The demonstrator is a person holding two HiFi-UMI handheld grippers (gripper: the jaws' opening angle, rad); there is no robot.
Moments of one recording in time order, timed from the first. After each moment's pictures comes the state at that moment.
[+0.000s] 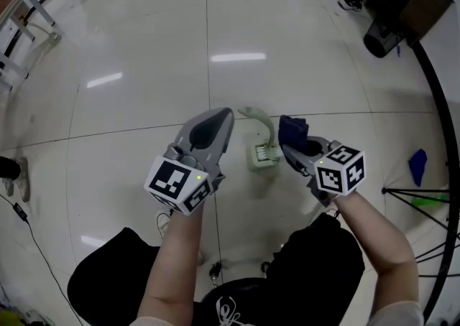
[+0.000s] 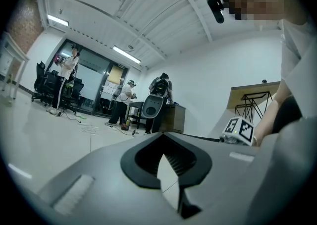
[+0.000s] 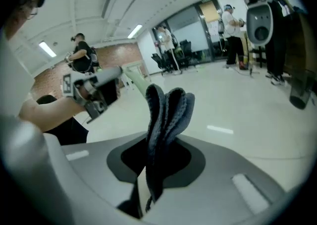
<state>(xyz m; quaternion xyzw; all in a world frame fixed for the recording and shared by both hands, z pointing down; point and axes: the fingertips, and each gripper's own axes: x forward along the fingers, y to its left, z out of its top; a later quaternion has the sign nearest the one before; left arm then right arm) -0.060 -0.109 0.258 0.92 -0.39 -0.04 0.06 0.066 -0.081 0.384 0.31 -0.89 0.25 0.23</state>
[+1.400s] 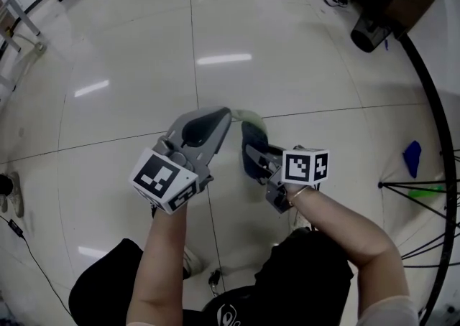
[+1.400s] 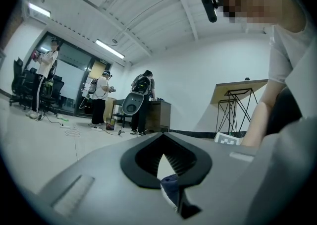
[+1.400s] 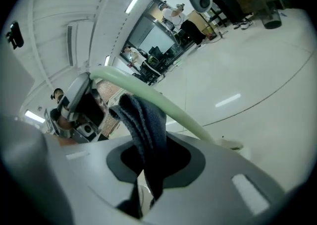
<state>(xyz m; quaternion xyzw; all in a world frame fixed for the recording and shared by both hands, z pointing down) -0.042 -0.114 0.257 0.95 -0.30 -0.01 0.03 0.007 -0.098 0.431 0.34 -0.82 0.46 0.05</state>
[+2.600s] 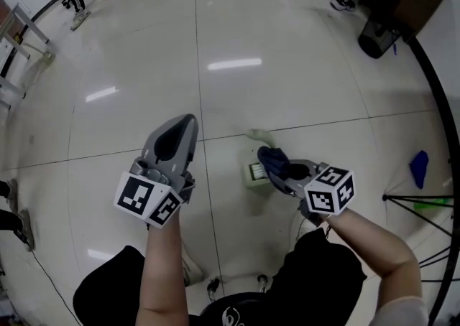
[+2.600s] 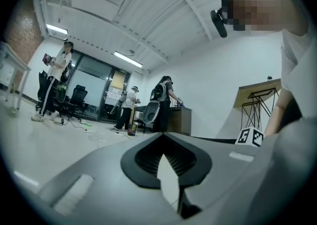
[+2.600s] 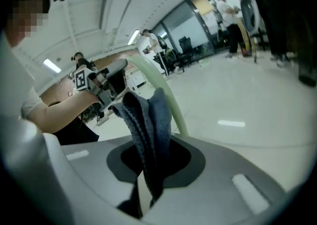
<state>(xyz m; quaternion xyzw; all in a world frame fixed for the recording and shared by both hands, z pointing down) -0.094 -0.150 0.237 0.90 -0.42 -0.04 0.04 0.056 -0.076 0.404 0.26 -0.90 0.30 0.18</state>
